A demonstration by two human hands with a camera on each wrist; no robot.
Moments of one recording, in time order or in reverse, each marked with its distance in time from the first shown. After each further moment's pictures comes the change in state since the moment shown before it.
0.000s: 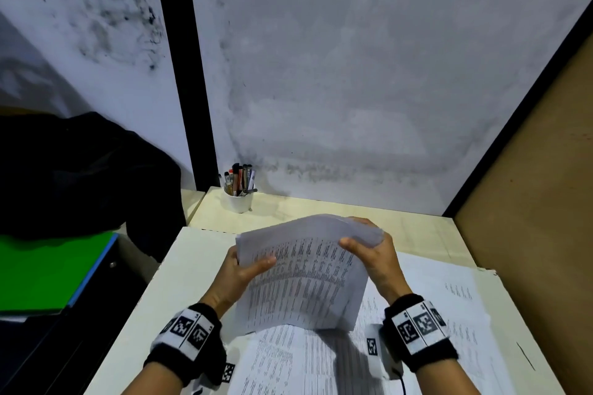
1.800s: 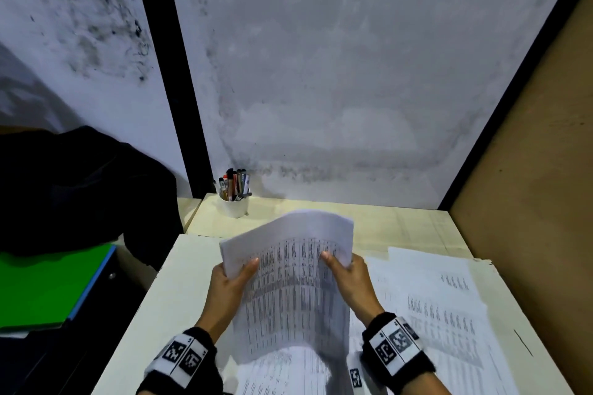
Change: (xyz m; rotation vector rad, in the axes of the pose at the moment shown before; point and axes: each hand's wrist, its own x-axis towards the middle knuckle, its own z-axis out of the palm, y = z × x) left_hand -0.016 -0.025 0.008 0.018 0.203 -0.019; right_hand -0.031 0.029 0.023 -0.249 0.146 0.202
